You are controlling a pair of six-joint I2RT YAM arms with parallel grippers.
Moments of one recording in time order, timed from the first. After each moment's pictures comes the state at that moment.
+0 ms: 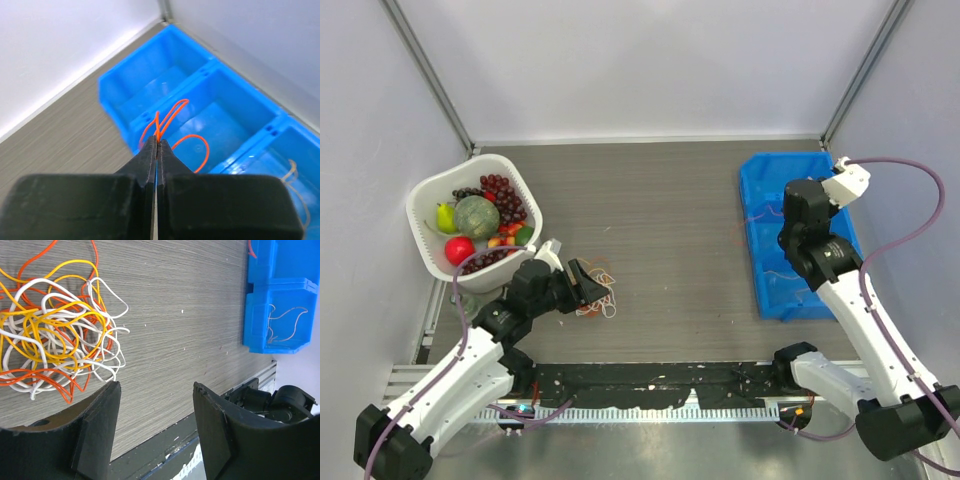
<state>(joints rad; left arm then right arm) -0.53 0.66 0.40 -0.32 0.19 -0.89 0.33 0.95 1.01 -0.42 0.83 0.57</state>
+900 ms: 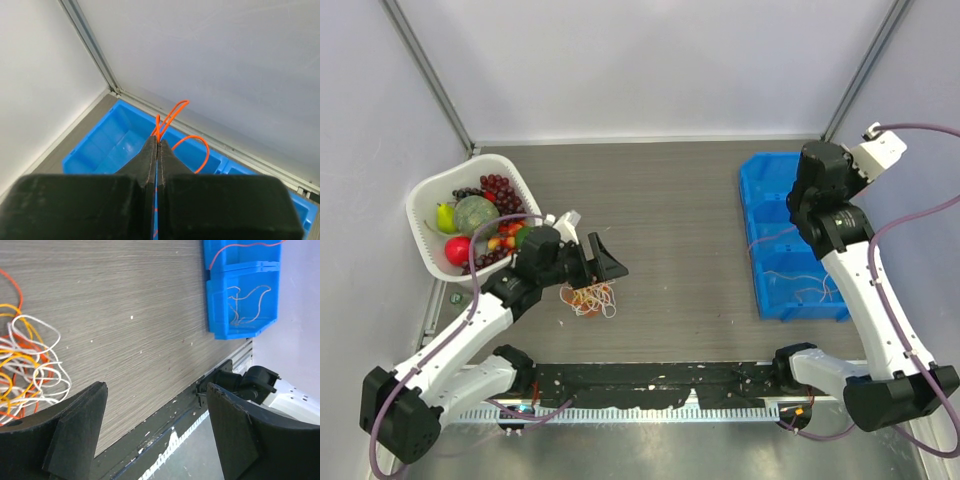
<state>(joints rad) -0.53 0.91 0.64 -0.30 0.34 -0.83 0.22 1.10 1.25 -0.44 1.14 0.47</state>
